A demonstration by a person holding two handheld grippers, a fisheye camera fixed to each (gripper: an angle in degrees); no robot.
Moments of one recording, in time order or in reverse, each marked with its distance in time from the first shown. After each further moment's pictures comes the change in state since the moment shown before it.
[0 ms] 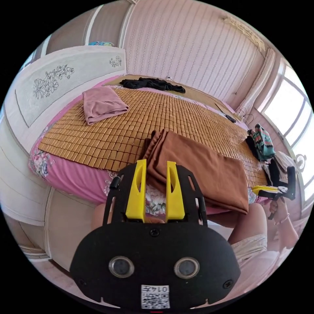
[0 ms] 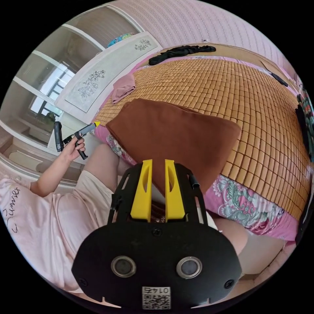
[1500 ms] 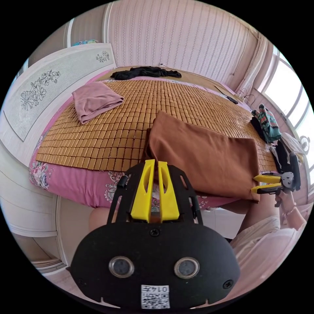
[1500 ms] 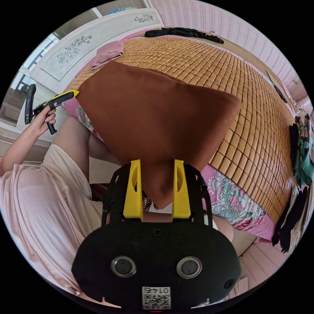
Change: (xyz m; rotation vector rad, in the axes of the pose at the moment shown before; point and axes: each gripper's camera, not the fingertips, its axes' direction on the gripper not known) left arm 0.046 0.011 0.016 -0.121 -0.050 0.136; right arm -0.080 -0.096 0.092 -0.208 0.297 -0.081
